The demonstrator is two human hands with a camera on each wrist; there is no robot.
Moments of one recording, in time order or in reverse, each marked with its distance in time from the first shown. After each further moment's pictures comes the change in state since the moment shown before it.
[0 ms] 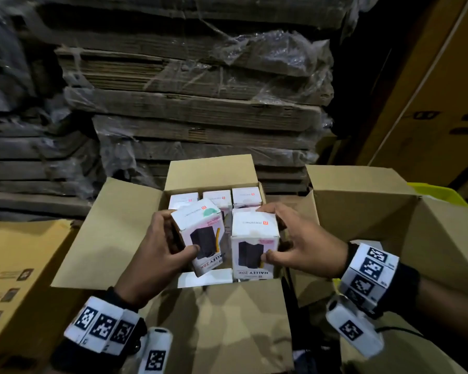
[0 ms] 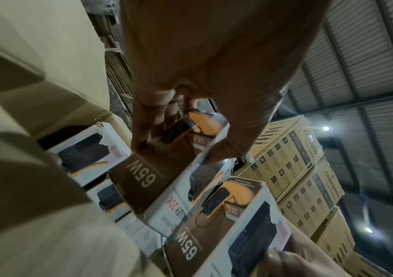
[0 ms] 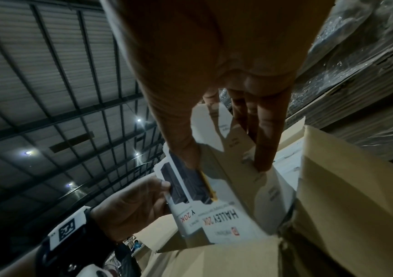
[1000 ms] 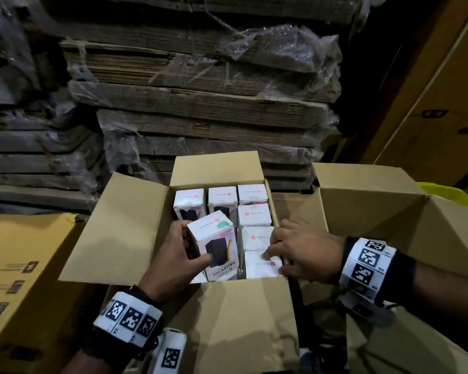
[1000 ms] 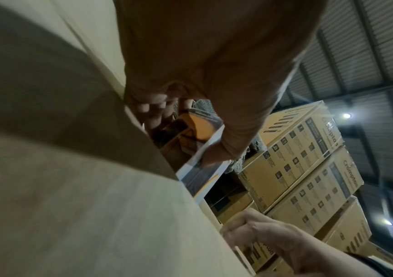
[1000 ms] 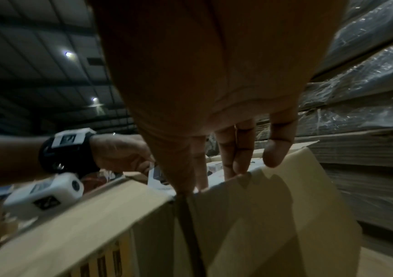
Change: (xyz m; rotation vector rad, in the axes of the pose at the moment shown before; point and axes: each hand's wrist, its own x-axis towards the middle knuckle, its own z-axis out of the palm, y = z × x) left_hand 0.000 -0.026 0.012 0.174 -0.048 -0.098; right_hand 0.008 0.016 0.010 -0.785 -0.481 -0.110
